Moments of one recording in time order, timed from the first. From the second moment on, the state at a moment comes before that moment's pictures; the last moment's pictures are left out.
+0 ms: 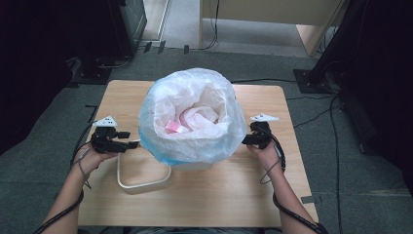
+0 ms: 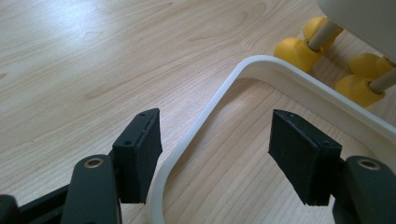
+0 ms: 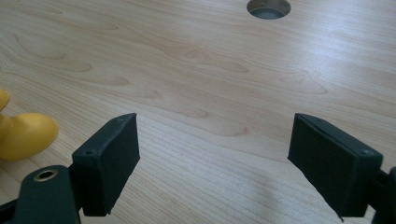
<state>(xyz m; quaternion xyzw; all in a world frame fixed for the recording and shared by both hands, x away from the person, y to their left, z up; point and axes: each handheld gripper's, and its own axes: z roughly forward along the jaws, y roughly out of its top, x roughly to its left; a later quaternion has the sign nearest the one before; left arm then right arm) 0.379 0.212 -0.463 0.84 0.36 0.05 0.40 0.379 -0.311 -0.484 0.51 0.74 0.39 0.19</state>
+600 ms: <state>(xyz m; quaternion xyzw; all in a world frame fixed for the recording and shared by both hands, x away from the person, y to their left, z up) 0.376 0.204 -0.450 0.84 0.36 0.06 0.40 0.376 -0.312 -0.468 0.47 0.77 0.41 0.15</state>
